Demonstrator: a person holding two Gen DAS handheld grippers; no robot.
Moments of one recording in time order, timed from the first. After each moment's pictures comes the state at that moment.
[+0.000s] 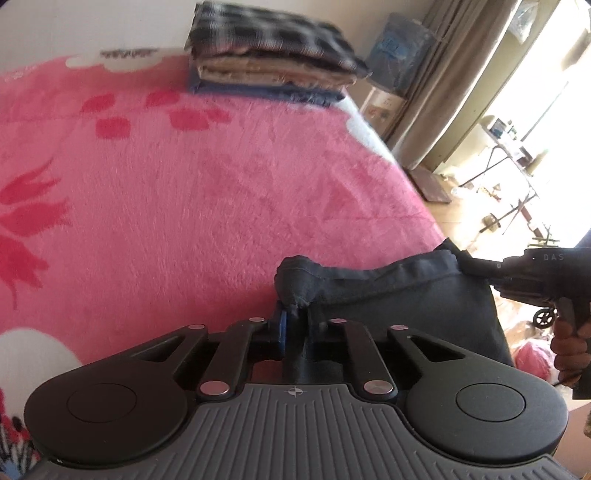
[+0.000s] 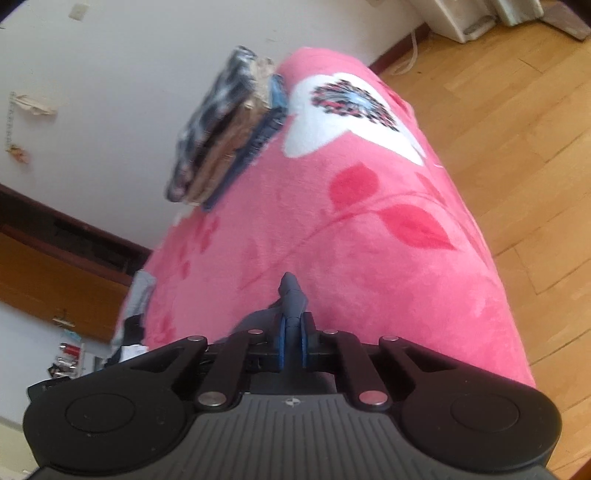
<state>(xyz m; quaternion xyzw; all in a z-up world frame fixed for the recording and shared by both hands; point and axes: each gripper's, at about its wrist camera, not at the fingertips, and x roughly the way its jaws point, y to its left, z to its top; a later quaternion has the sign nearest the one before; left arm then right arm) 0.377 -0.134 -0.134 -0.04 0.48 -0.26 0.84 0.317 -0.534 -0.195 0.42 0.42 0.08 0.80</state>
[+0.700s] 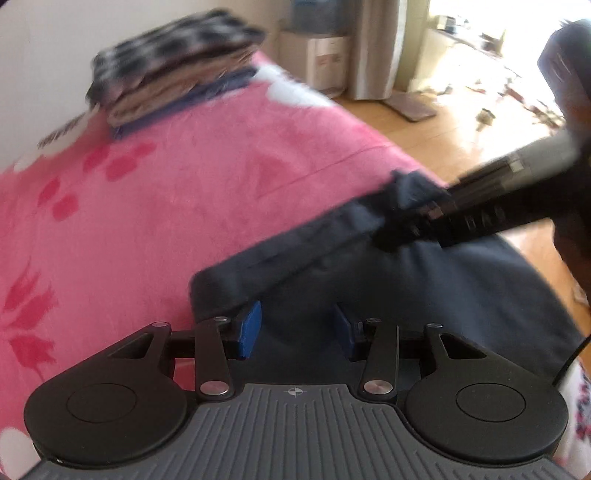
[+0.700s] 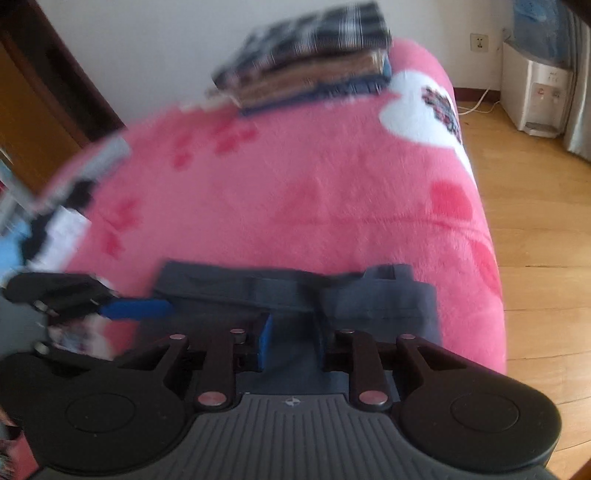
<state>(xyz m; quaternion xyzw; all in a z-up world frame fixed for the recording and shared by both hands) 0.342 -0.194 -0.126 0.16 0.45 -0.30 0.83 0.345 -0.420 -0.164 0.12 0.49 0.10 0.86</state>
